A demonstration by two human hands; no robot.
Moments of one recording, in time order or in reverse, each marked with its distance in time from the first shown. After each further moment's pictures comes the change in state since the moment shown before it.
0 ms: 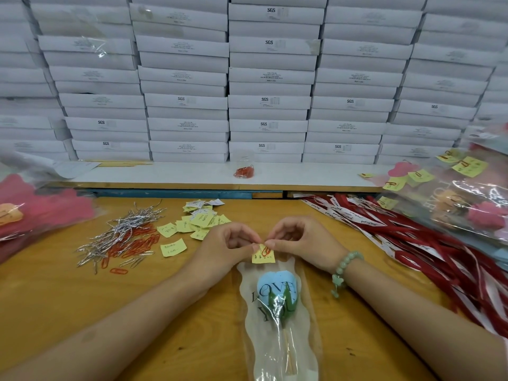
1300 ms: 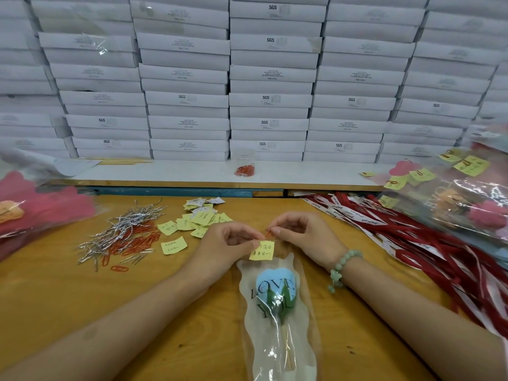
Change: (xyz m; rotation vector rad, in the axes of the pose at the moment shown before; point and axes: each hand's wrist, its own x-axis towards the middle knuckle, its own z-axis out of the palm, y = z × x) left_hand -0.002 0.003 0.001 0.006 0.029 0.021; right_hand 0.002 0.002 0.001 0.060 0.089 -0.010
